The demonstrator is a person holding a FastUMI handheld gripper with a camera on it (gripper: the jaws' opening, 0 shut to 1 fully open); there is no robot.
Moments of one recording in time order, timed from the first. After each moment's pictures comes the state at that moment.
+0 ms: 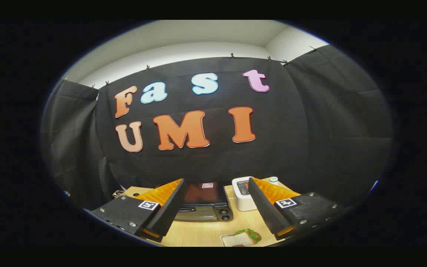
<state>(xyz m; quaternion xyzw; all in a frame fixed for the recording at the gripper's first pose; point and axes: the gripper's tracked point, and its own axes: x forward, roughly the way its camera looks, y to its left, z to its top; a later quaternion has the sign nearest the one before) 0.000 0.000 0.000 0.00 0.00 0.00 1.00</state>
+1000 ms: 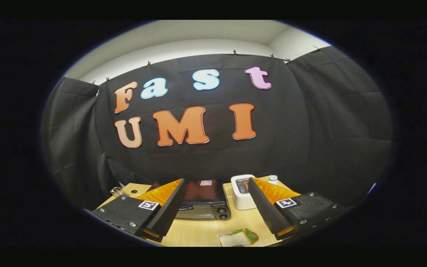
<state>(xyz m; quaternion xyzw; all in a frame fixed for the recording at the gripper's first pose) 0.004 -0.006 -0.006 -0.02 0.02 0.00 1.00</state>
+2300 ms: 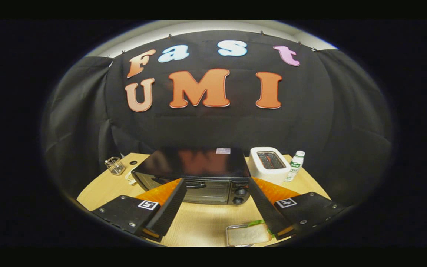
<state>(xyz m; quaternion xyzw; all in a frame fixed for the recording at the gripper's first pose) 0.057 0.052 -0.148 -0.08 0.15 0.05 0.98</state>
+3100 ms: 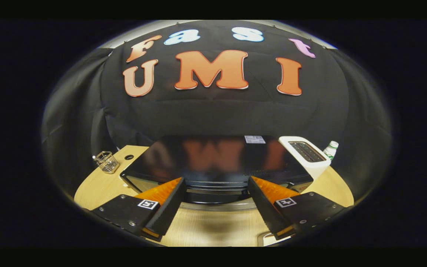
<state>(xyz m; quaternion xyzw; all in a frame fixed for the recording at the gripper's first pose) 0.126 0.126 -0.219 -0.09 0.19 0.04 0.98</state>
